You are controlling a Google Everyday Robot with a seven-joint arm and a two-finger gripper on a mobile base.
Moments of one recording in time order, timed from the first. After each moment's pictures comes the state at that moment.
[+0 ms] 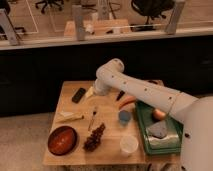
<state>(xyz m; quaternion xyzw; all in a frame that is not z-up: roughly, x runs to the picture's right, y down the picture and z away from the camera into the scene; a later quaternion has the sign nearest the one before) -0.045 0.042 0.819 -0.06 -0.26 -0.70 0.66</state>
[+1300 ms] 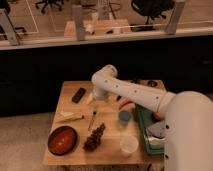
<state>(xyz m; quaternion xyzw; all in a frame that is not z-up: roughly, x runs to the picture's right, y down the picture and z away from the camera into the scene) -0.041 0.086 0.870 -0.13 -0.27 -0.69 0.66</state>
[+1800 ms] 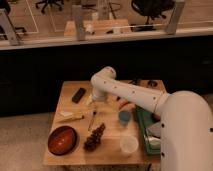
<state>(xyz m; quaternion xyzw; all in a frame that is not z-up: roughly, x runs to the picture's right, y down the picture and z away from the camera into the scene) -0.045 0.096 0.883 -0.13 -0.28 -0.69 0.65</state>
